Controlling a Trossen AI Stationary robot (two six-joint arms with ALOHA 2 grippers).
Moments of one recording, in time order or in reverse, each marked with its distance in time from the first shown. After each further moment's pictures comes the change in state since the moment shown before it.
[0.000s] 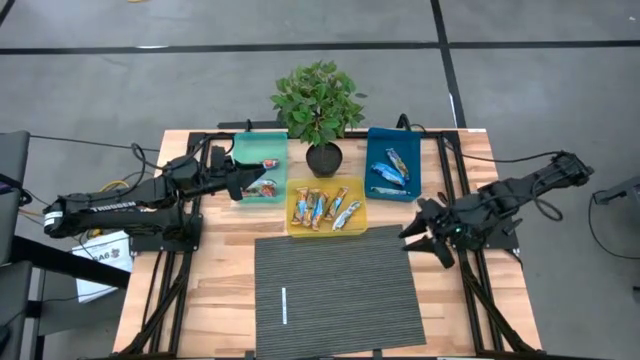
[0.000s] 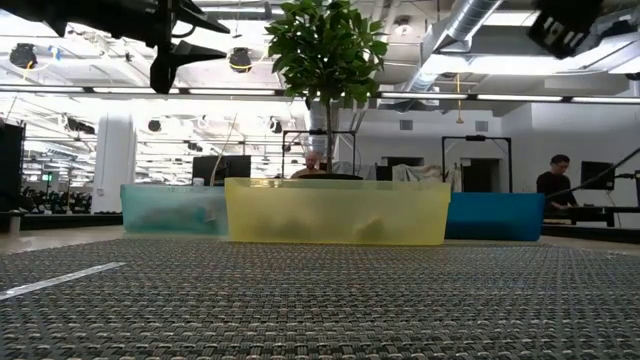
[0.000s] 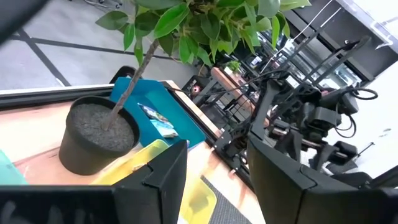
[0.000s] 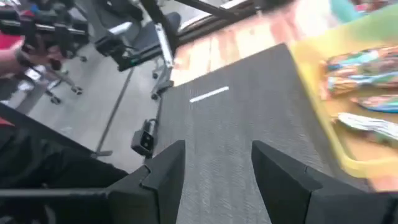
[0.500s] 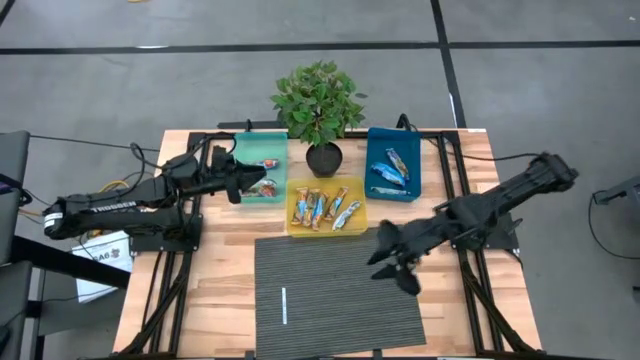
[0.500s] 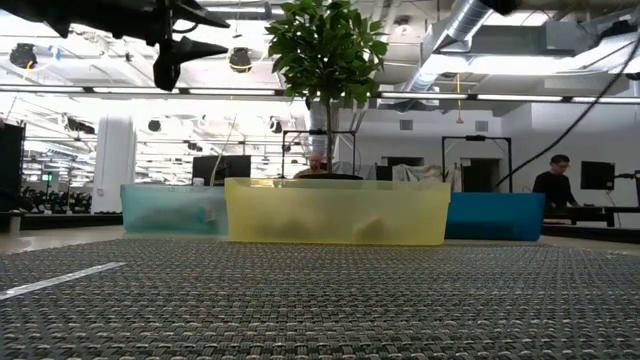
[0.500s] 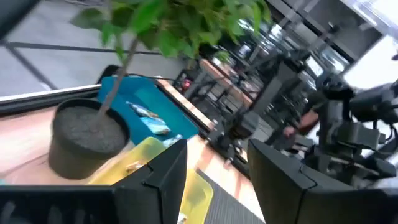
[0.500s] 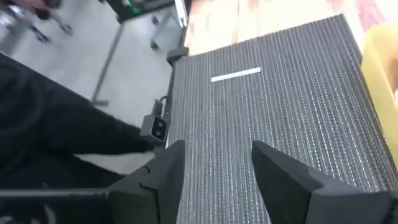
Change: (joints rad) left arm 0.024 0.001 0.000 0.014 0.099 0.073; right arm 0.009 0.566 0.409 -0.050 -0.122 -0.064
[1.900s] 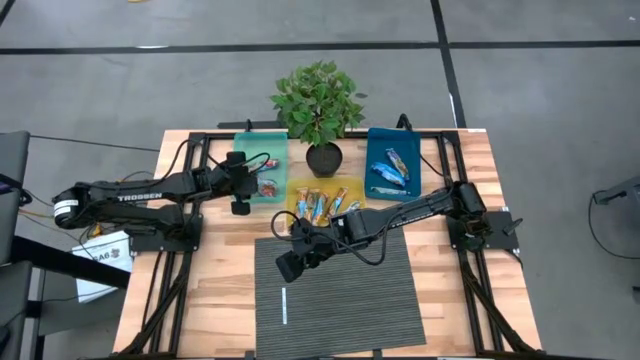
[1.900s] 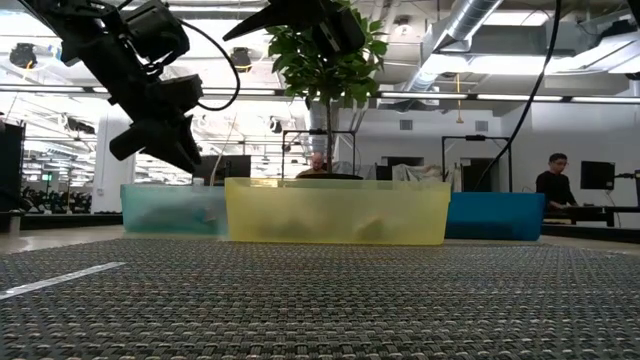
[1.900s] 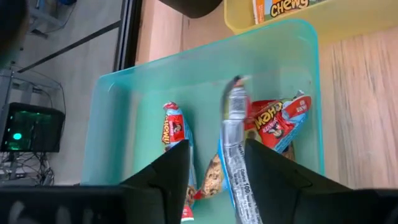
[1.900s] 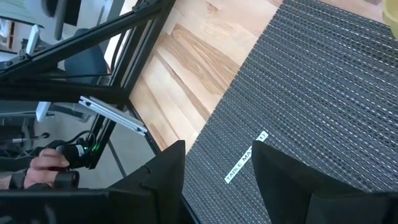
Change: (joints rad) left arm 0.073 0.314 0.000 -0.433 -0.308 1.233; right arm -0.177 0.787 0.759 -0.103 0.017 0.683
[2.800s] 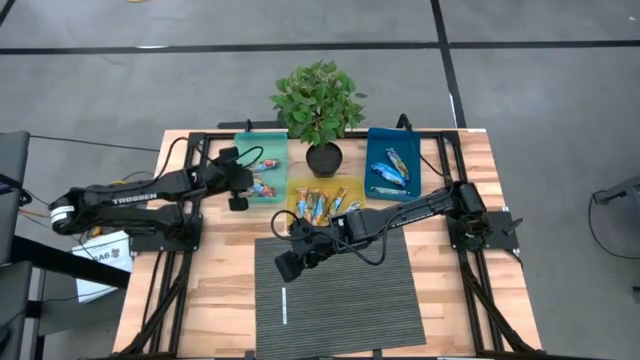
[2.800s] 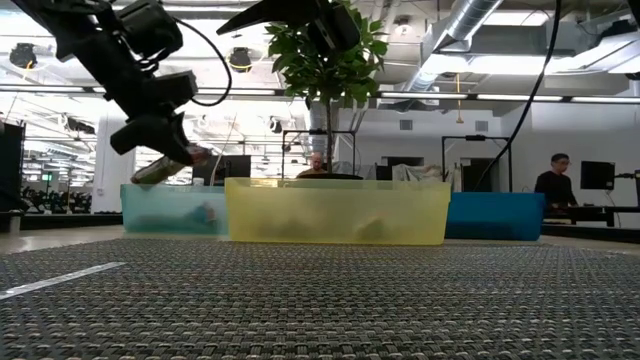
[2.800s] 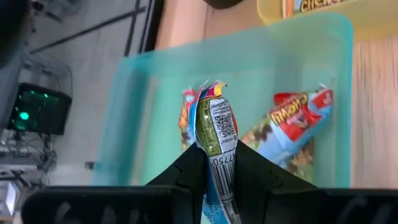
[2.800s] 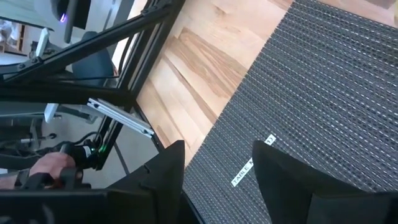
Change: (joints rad) left arm 0.049 -0.063 -0.001 -0.040 -0.013 -0.044; right arm 0.000 0.000 0.000 0.026 0.001 0.000
